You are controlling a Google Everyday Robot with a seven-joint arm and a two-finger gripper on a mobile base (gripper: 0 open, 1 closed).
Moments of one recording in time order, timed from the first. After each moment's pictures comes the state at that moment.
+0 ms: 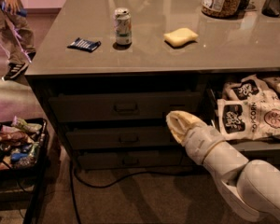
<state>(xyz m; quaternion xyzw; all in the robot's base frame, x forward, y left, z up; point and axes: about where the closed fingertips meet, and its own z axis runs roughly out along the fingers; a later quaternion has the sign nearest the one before) 0.513 -0.108 0.784 -0.55 0.48 -0.20 0.65</state>
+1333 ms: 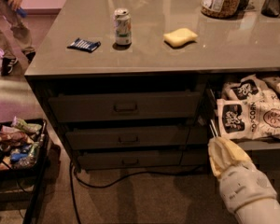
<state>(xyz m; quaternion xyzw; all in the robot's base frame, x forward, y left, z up) 0.411 -0.201 0.808 -0.44 0.58 -0.33 0.60</state>
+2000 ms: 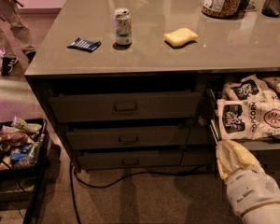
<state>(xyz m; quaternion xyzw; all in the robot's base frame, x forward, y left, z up) 0.400 -0.221 0.808 -0.43 0.59 -0.35 0.59</state>
